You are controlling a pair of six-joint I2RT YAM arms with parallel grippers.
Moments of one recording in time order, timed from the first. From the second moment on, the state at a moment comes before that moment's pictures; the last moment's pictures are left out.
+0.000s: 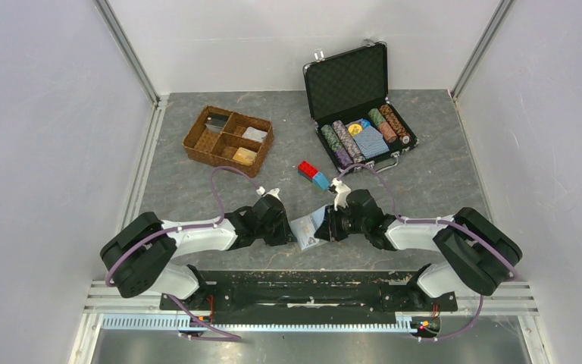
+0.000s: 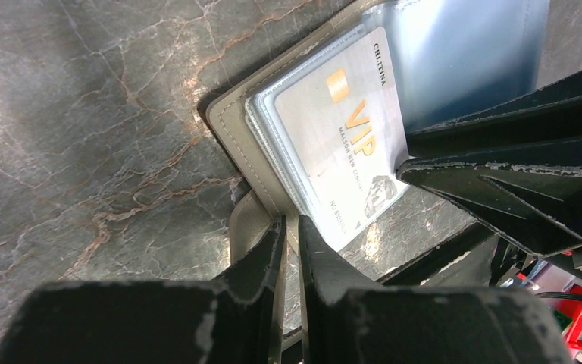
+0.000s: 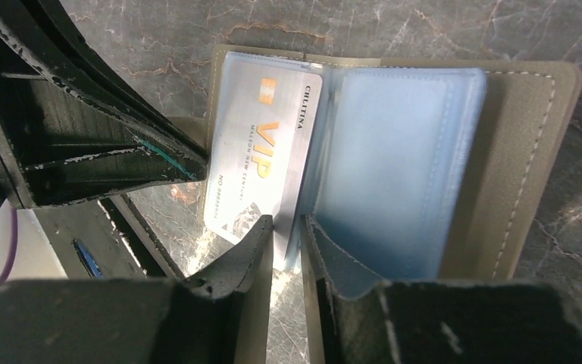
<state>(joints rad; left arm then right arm) -0.88 1.40 0.53 0.00 0.06 -0.93 0.71 1.44 0.40 0.37 -0.36 0.50</state>
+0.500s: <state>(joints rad) -0.88 1.41 0.53 0.00 0.06 -0.93 0.66 1.49 0.34 0.53 -0.49 0.58</state>
